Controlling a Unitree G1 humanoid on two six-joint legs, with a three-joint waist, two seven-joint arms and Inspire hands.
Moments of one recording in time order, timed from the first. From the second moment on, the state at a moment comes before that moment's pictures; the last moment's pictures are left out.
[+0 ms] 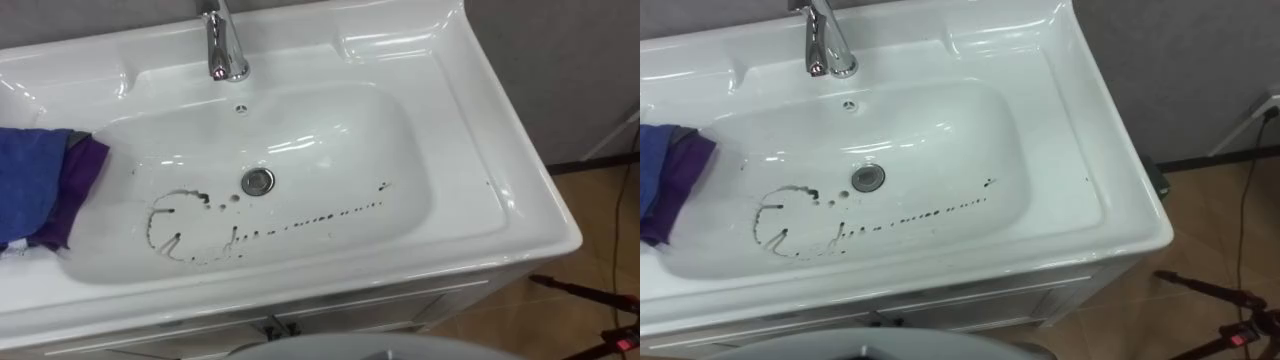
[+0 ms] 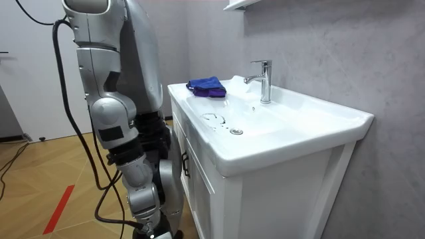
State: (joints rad) left arm 0.20 0.20 0.14 1.13 0.17 0.16 -0.04; right arm 0.14 -0.23 -0.05 1.24 -0.29 0.17 0.15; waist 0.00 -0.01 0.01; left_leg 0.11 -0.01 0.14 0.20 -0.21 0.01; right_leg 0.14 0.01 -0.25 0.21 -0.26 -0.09
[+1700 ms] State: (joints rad) left arm 0.24 0.19 0.28 1.17 0.03 0.19 0.17; right arm 0.10 -0.24 -0.02 1.24 -0.27 0.20 0.11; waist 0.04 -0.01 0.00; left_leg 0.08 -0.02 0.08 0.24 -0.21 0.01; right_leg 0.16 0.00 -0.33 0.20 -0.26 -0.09
